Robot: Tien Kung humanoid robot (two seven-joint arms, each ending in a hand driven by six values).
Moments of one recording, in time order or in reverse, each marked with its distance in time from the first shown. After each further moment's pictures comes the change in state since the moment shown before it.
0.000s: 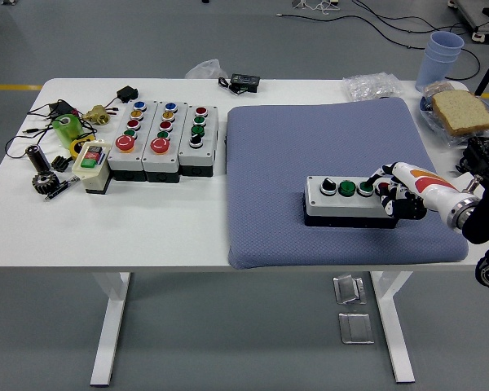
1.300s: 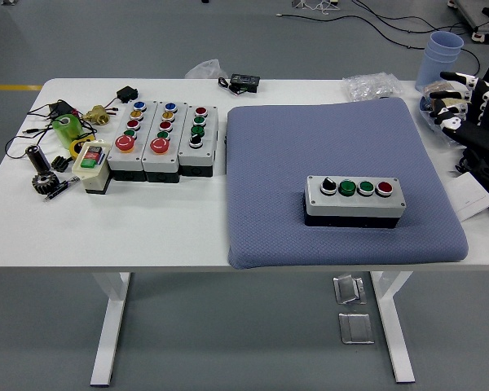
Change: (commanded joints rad) left arm 0.001 0.000 -0.015 0.000 0.017 0.002 -0.003; right arm -0.171 -0.003 0.353 0.058 0.747 -0.324 0.389
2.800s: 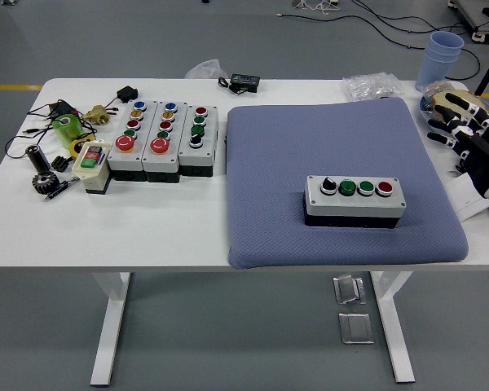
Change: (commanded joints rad) left arm -0.005 0.000 0.005 0.000 -0.013 0.001 0.000; right arm -0.044 -0.004 -0.020 0.025 0.306 0.009 0.008
